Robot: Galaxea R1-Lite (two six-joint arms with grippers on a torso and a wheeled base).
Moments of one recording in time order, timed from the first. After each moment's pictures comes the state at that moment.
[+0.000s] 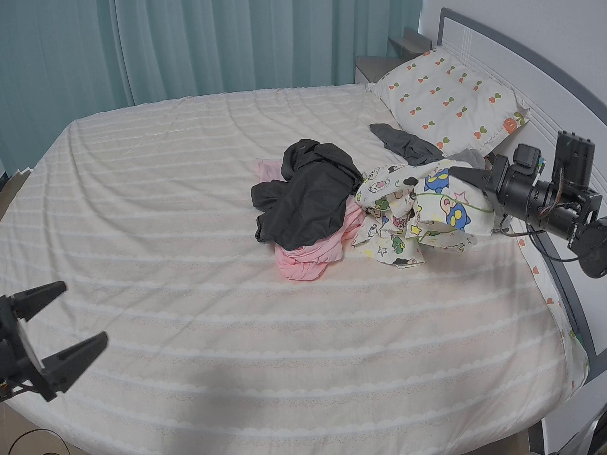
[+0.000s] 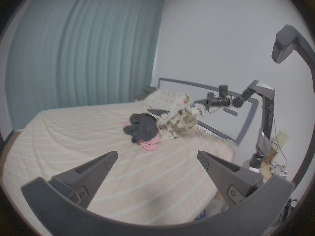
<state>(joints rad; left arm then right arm) -0.17 0.74 -0.40 -0.20 -0.36 0.04 0.20 1.69 -0.90 -0.72 0.44 0.64</state>
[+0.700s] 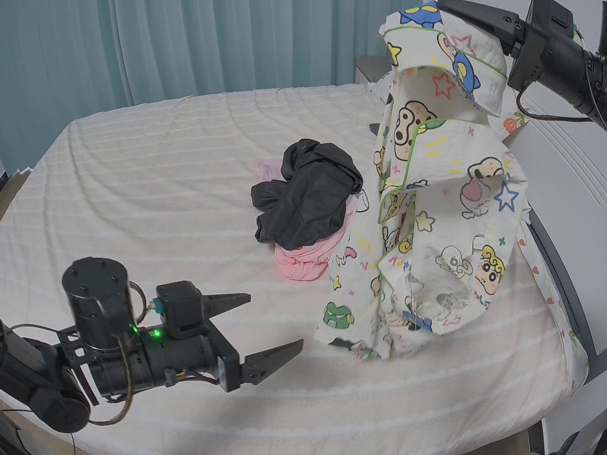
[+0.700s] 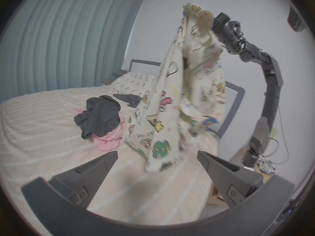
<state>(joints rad) -0.63 1.60 -0.36 -0.99 -0.24 -0.03 0.48 1.50 -1.38 -0.39 0.49 0.66</state>
